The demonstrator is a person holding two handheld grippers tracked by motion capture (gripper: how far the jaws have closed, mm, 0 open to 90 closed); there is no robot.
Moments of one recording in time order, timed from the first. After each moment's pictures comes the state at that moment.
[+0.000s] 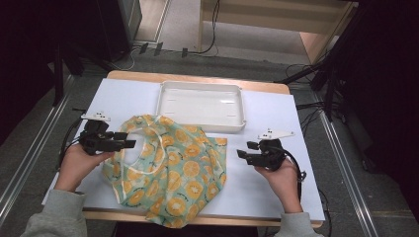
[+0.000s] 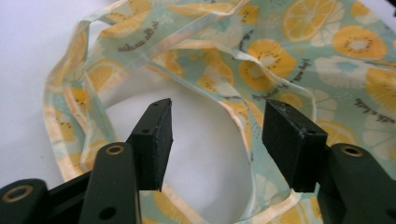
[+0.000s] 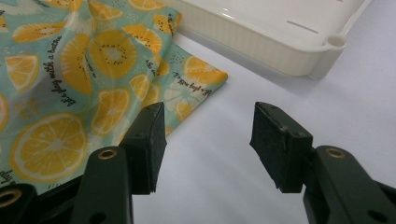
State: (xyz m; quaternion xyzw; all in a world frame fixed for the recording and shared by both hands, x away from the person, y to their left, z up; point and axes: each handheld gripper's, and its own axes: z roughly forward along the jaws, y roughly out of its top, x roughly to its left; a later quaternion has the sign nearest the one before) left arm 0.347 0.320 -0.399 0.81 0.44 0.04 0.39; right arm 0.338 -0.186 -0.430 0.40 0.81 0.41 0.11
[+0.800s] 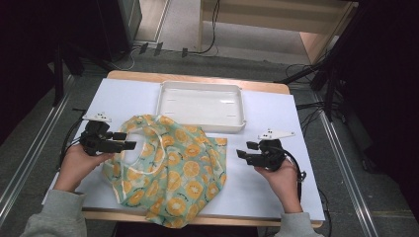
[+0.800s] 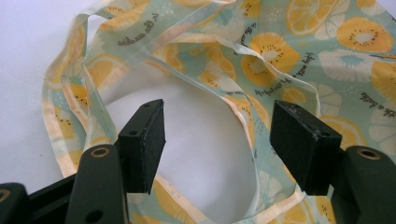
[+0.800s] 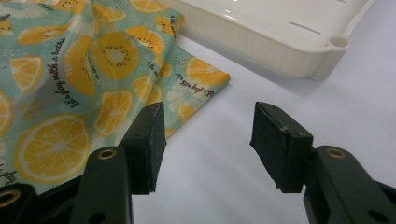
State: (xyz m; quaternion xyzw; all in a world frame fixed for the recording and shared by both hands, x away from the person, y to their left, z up) left arm 0.347 0.320 -0.402 0.81 0.44 0.04 0.38; right arm 0.338 -0.185 -0.431 0.40 0.81 0.42 0.10
